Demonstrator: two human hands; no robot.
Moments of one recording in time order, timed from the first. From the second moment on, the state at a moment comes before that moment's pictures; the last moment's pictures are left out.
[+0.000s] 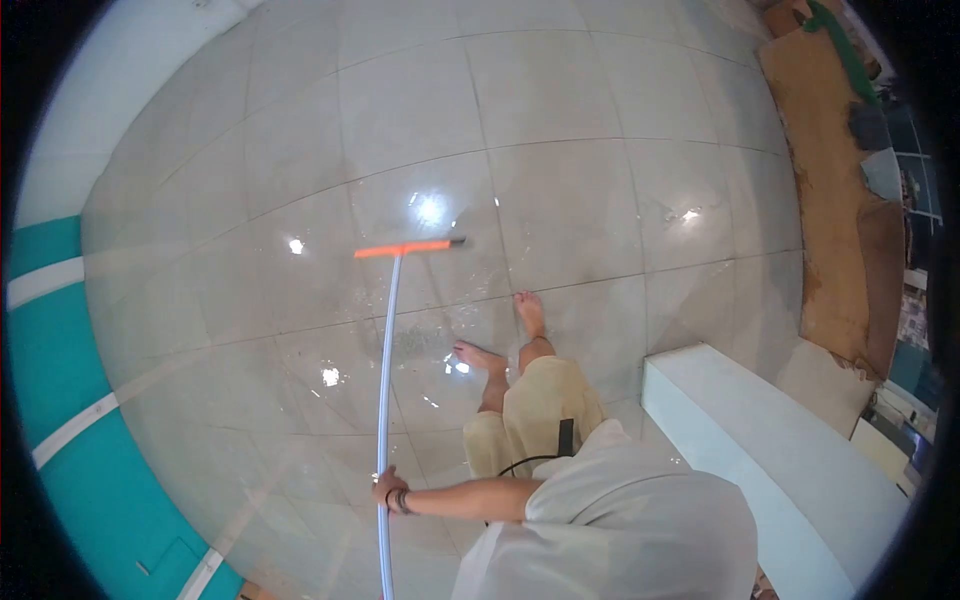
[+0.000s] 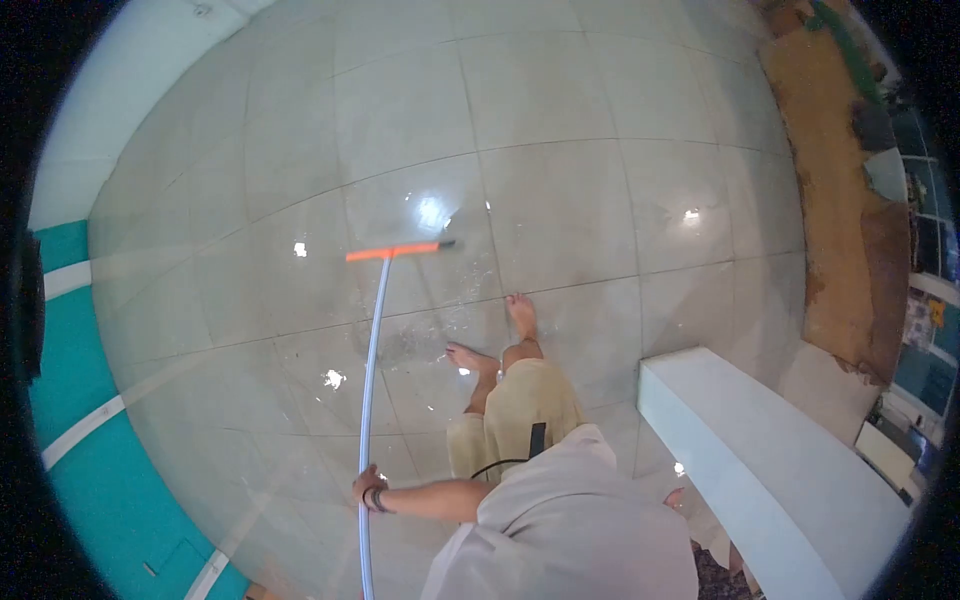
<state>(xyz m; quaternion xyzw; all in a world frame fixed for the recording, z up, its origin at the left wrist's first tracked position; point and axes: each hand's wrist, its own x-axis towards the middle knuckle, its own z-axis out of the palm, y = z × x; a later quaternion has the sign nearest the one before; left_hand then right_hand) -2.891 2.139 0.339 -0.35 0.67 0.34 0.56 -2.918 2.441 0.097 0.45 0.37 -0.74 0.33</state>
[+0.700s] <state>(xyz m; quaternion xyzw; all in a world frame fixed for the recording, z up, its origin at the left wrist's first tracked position) -2.799 2.531 0.085 -0.14 0.45 0.50 0.73 -2.733 2.795 -0.108 0.64 0.58 -0.50 0.09</state>
